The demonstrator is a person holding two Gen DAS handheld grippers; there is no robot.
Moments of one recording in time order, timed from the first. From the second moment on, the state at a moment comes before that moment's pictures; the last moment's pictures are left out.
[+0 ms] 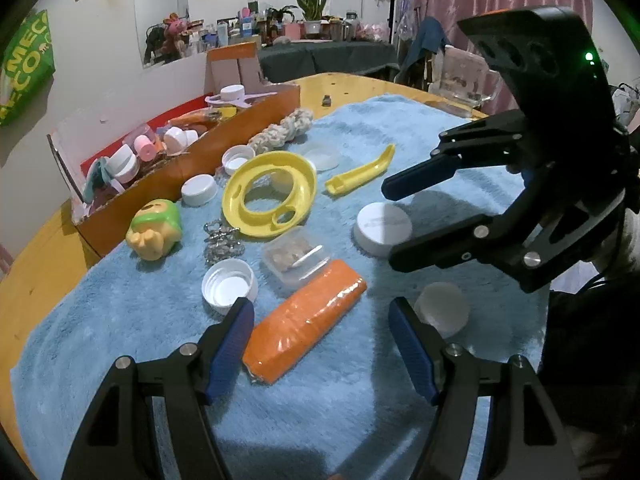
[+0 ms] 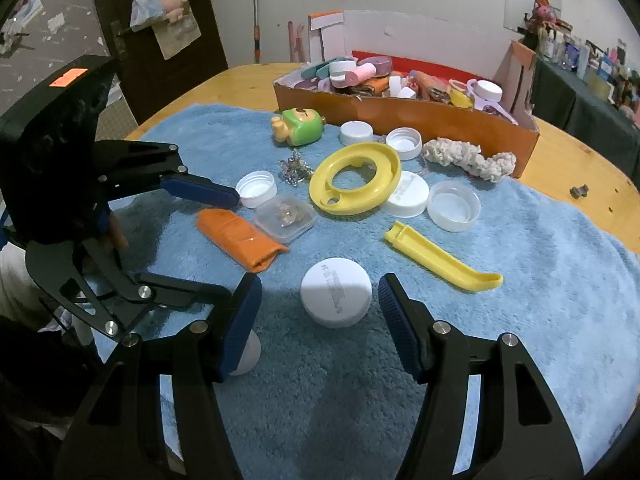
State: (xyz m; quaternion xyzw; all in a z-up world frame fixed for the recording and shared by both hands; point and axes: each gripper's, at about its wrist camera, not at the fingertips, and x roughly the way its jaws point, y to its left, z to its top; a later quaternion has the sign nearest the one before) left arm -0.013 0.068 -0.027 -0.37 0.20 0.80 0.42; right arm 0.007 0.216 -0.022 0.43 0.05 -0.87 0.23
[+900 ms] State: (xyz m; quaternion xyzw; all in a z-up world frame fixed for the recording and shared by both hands) left arm -0.020 0.075 -0.030 -0.41 0.18 0.80 0.40; right arm 0.004 0.216 -0.030 0.44 0.07 -0.87 0.24
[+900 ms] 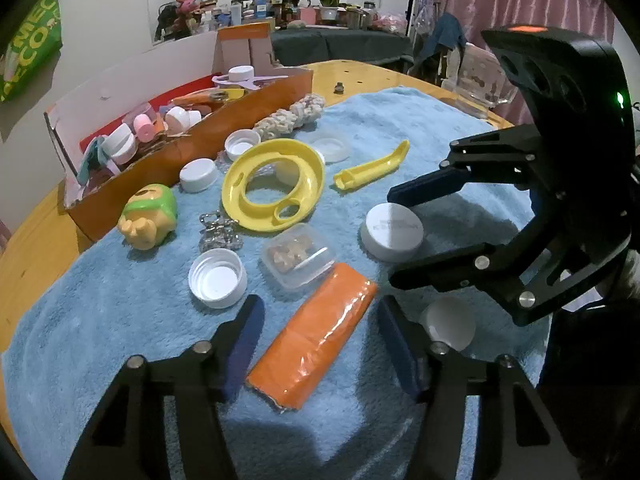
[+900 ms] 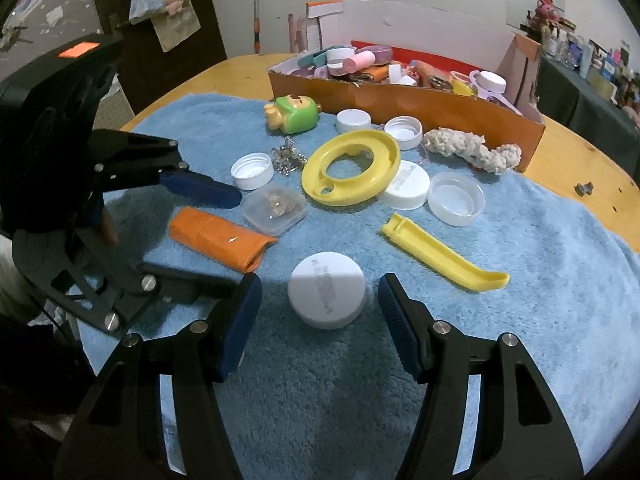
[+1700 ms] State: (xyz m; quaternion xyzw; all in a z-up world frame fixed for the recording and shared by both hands) left arm -0.016 0.076 -0.029 -0.43 0.17 0.81 0.36; right arm 0.005 0.214 -0.033 0.42 0.10 -0.87 0.22
